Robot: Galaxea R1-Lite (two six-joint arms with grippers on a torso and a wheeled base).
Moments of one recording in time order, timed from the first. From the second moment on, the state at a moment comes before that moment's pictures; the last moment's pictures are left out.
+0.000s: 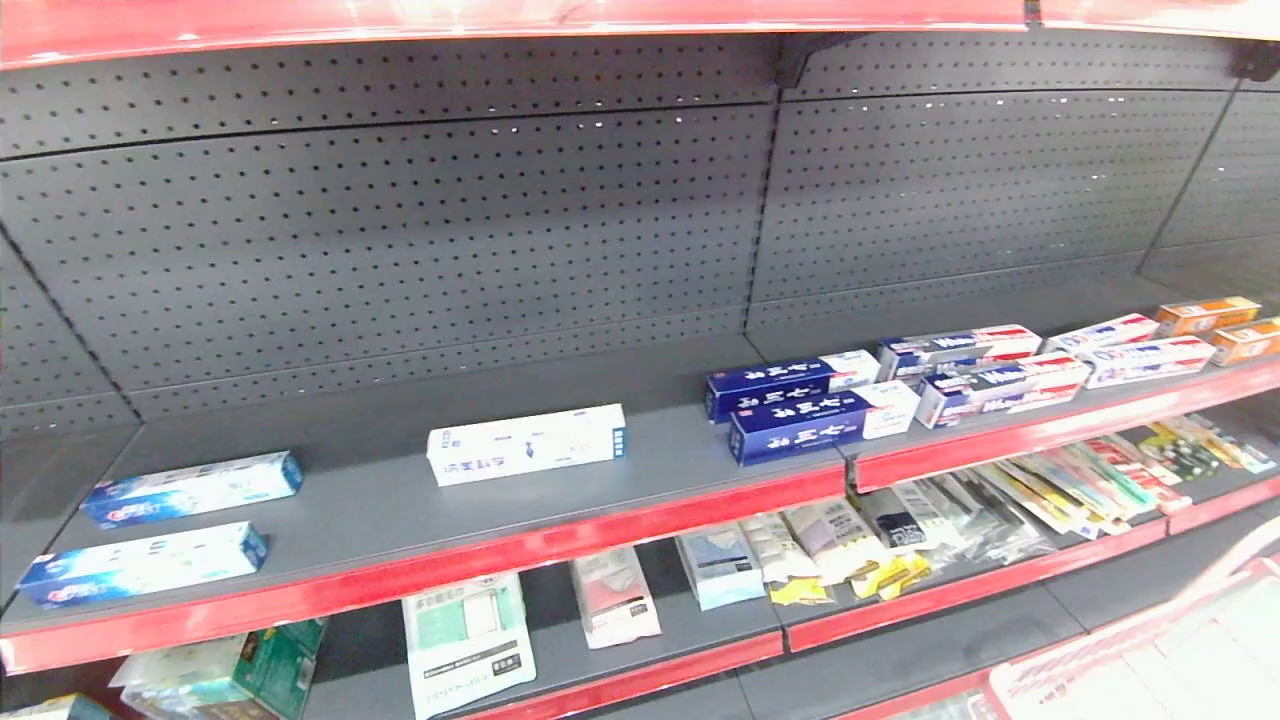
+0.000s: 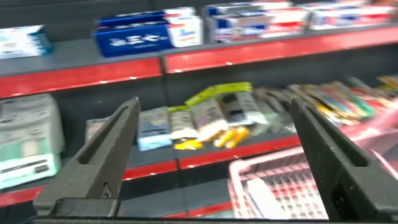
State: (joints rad) left arm 0.00 0.00 0.00 0.00 0.01 0.00; right arm 0.00 0.00 0.00 0.00 -0.03 0.00
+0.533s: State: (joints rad) left arm 0.00 0.00 0.00 0.00 0.01 0.00; right arm 0.00 0.00 0.00 0.00 -0.03 0.00
